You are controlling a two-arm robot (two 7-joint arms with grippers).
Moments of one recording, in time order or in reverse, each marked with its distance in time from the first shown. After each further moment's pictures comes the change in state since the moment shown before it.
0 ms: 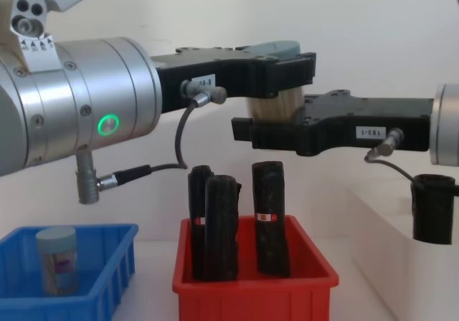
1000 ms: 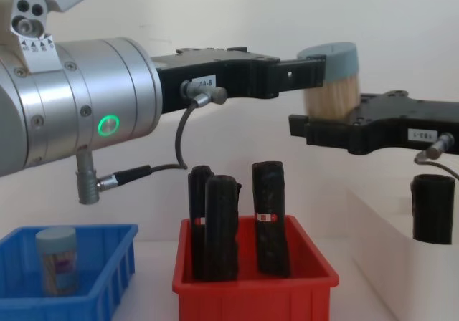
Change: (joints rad) left arm 0.000 0.000 0.000 0.000 0.000 0.000 -0.002; right arm -0.061 0.064 0.036 -0.038 0.026 -0.033 -0.141
